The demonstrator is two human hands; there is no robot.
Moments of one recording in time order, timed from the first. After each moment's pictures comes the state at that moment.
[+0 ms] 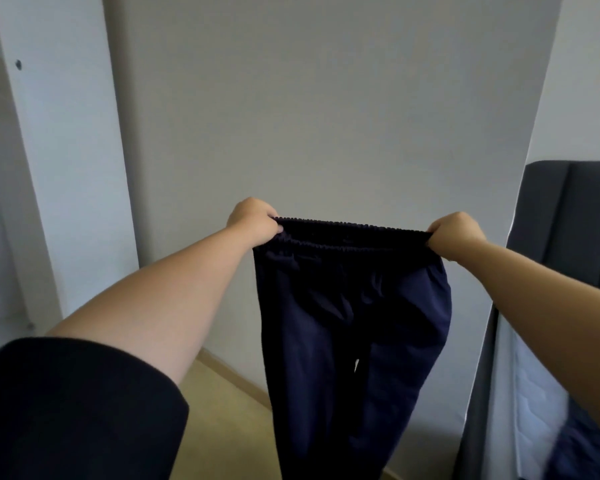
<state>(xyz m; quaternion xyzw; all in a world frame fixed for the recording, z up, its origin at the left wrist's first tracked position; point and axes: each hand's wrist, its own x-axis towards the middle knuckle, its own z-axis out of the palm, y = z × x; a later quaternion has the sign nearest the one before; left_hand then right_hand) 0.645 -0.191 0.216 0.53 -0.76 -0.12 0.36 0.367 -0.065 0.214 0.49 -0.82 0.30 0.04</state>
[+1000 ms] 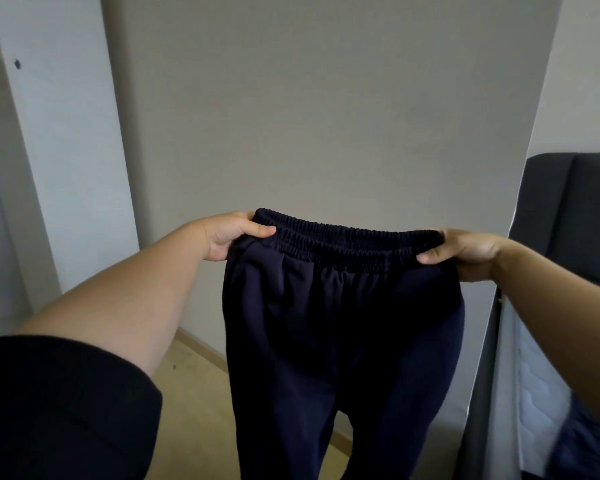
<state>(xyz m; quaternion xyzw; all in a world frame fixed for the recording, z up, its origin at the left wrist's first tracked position) 0.691 -0.197 0.204 0.29 -0.71 -0.58 0.26 0.342 -0.052 0.195 0.62 -0.44 0.38 -0.53</state>
